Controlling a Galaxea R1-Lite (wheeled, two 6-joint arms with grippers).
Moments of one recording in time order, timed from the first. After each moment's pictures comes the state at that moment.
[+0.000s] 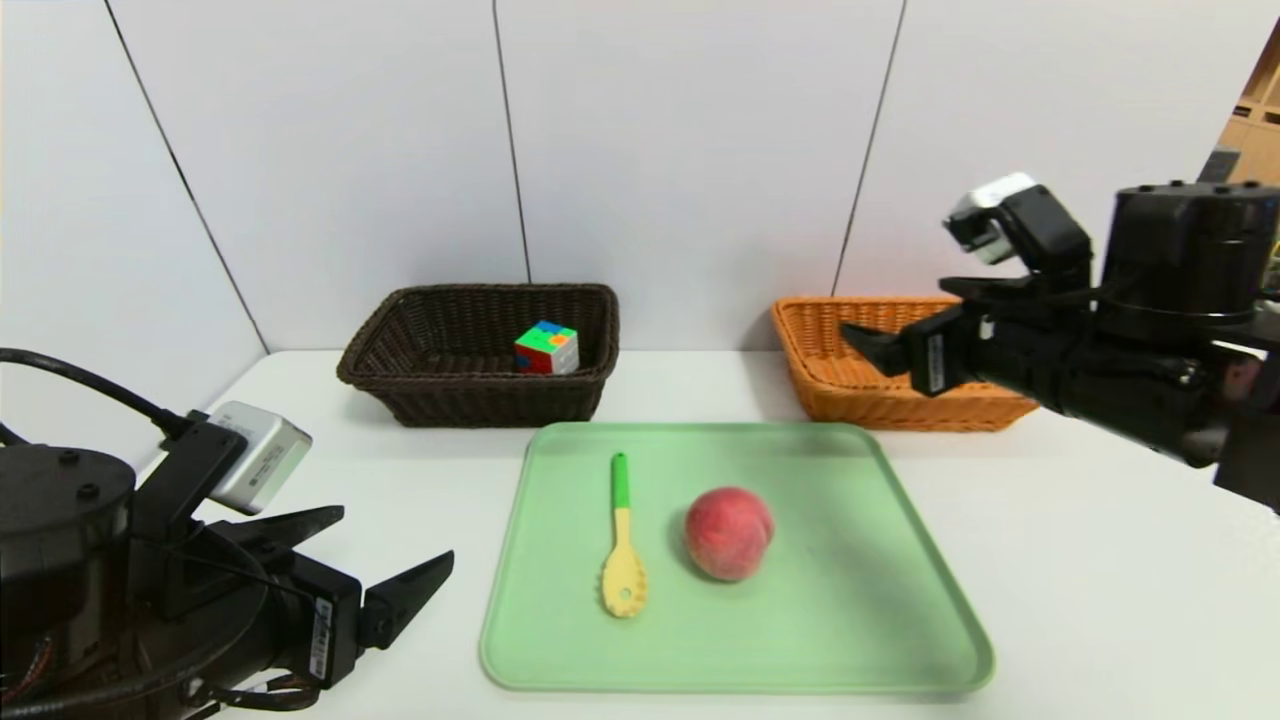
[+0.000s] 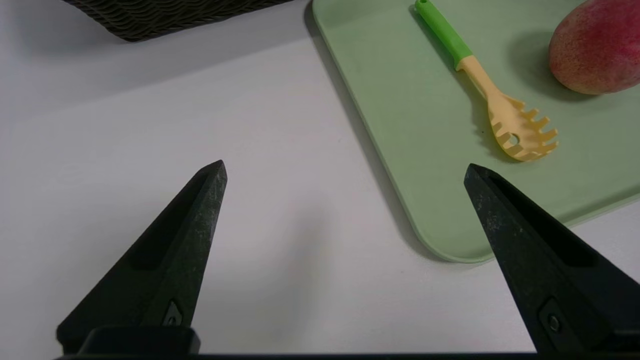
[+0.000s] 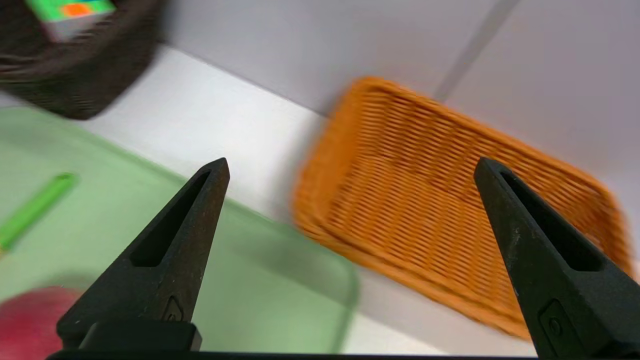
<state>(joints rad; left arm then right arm) -0.60 1.20 -0.42 -0.37 0.21 -0.12 0.37 1.57 -0.86 -0.53 -0.13 -0.24</state>
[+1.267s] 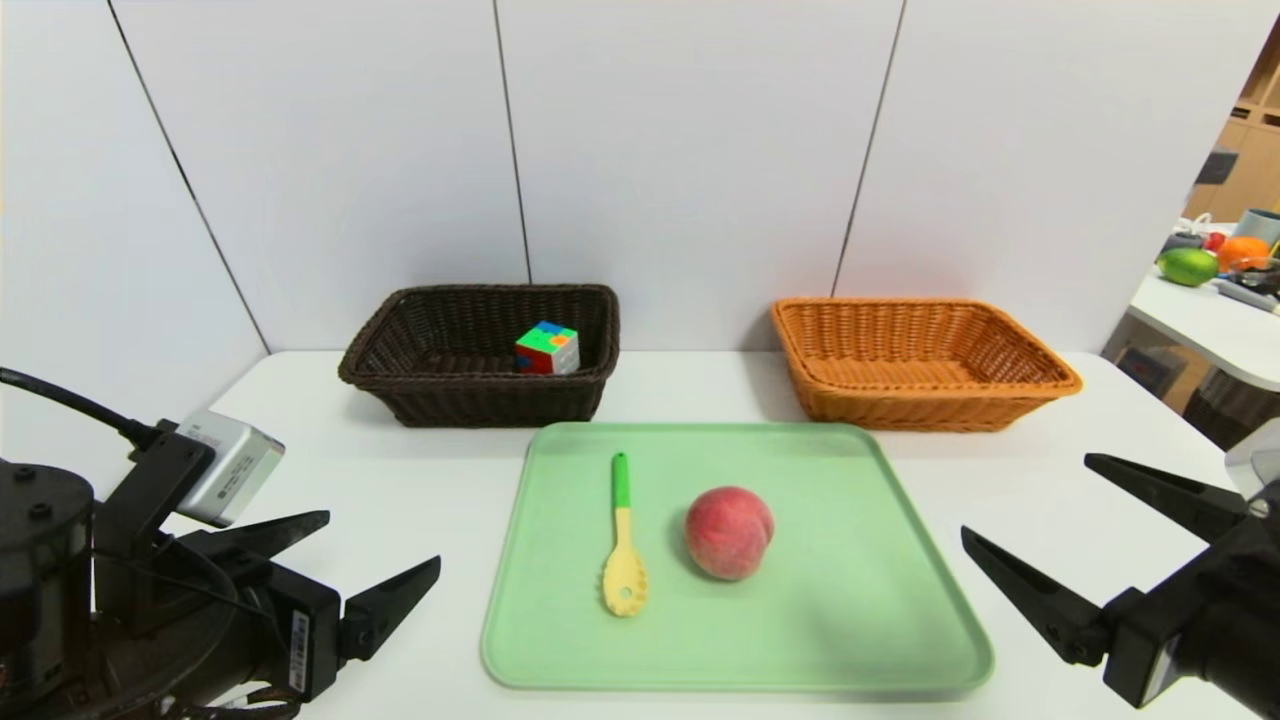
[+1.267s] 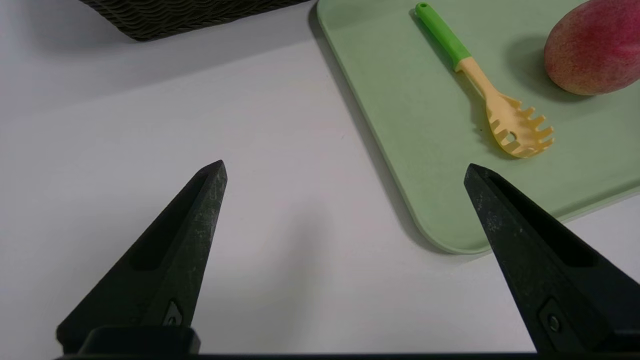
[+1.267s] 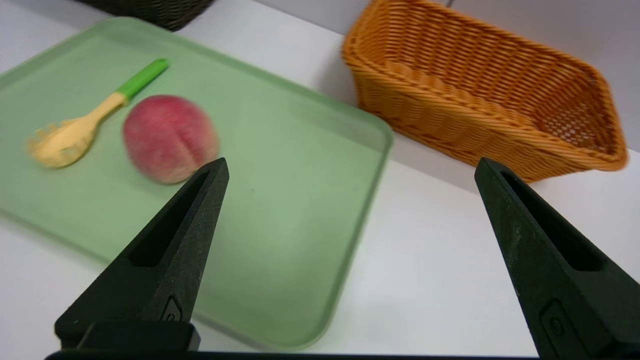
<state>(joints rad) -0.60 1.16 -0.39 -0.38 0.20 -0.12 0.70 1.06 -0.30 -0.58 -0.37 -0.14</state>
